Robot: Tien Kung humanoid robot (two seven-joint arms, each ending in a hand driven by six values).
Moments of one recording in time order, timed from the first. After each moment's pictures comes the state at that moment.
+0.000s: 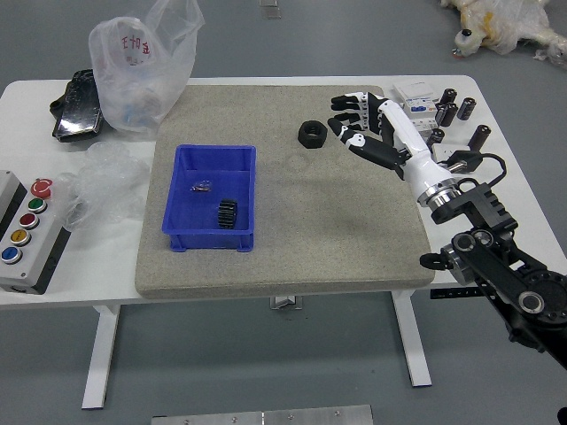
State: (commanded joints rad) left arm -0.17 0.15 -0.94 -0.27 1.42 -0.14 0.27; right arm 0.40 -0.32 0.98 1.33 -1.06 -0.14 0.28
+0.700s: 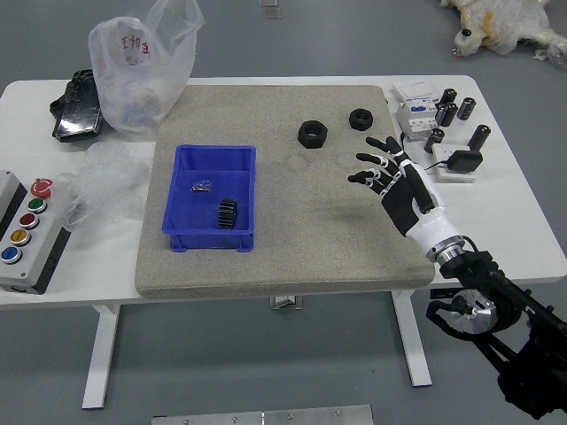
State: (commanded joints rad) left arm -0.19 0.16 -0.94 -0.27 1.42 -0.15 0.27; right arm 0.26 -0.31 0.94 1.31 -0.39 0.02 0.34
